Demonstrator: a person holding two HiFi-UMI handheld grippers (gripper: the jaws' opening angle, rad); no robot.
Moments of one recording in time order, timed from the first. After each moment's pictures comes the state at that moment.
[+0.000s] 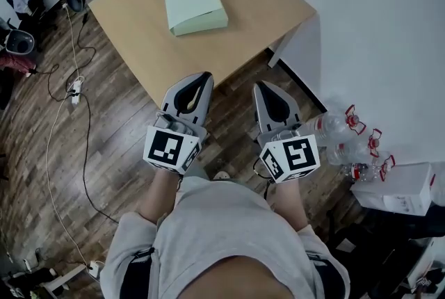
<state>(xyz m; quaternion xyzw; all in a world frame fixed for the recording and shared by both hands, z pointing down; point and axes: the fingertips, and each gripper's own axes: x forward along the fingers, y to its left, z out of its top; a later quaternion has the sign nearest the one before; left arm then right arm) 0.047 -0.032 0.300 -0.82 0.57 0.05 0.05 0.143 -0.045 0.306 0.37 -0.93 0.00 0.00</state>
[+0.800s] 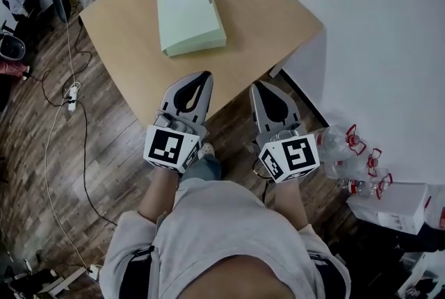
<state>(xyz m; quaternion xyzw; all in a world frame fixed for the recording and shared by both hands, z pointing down) 0.020 -0.173 0.308 -0.81 0.58 0.04 0.04 0.112 -0.183 0.312 0.35 -0.94 0.01 0.01</state>
